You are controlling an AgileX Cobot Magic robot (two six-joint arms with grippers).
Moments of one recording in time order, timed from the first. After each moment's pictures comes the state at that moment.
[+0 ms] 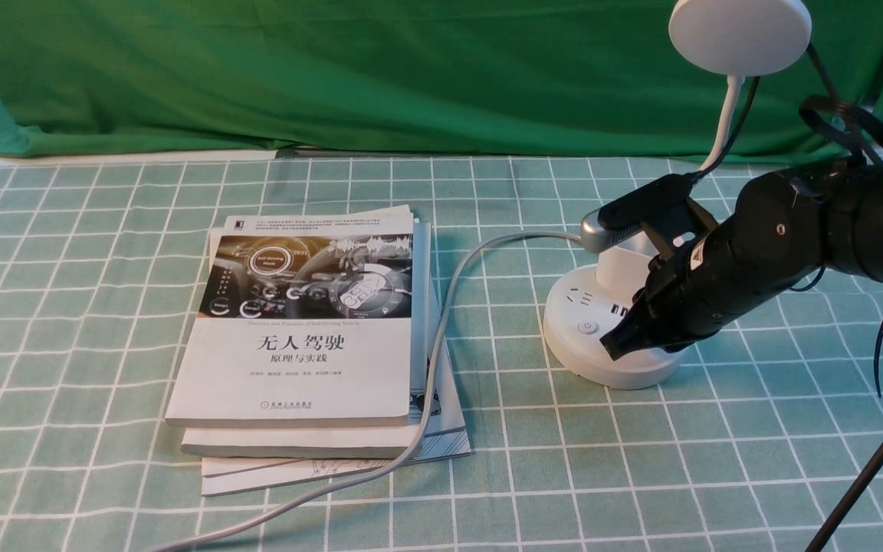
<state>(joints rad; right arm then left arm) 0.41 1.85 -1.19 0.05 0.51 -0.24 0.02 0.00 0.01 -0.01 0.21 0.06</state>
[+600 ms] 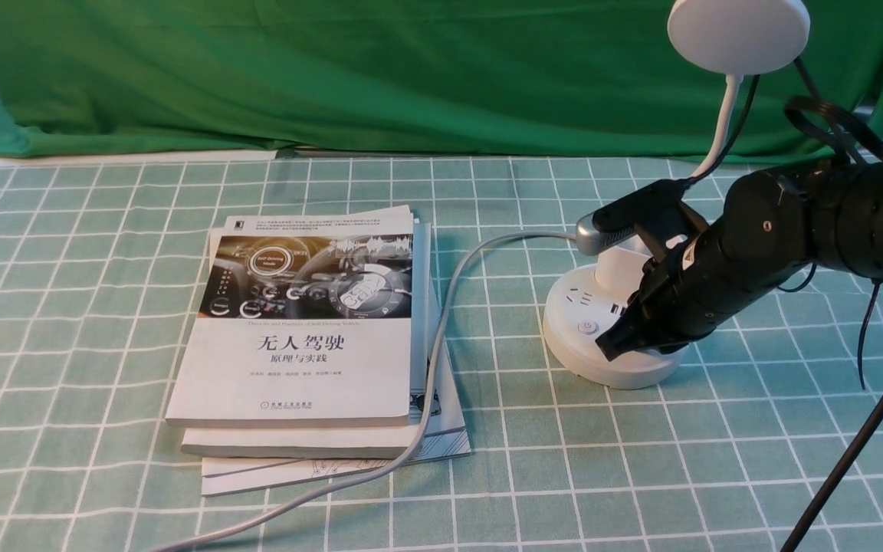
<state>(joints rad) 0.41 1.91 -1.22 0.06 0.55 -0.24 0.02 0.00 0.01 -0.01 0.21 0.06</state>
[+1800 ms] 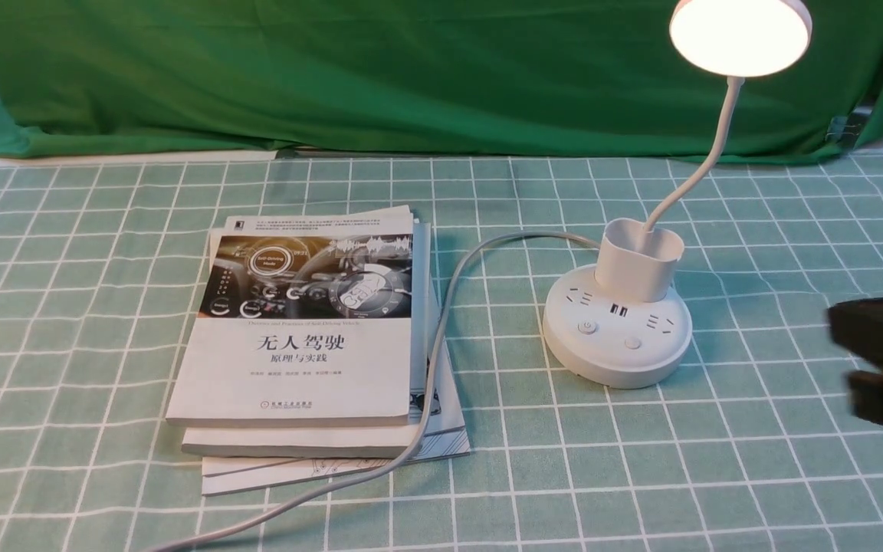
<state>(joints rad) 0.41 0.79 -0.68 0.03 0.49 0.00 0.02 0.00 0.01 -0.01 0.21 0.06</state>
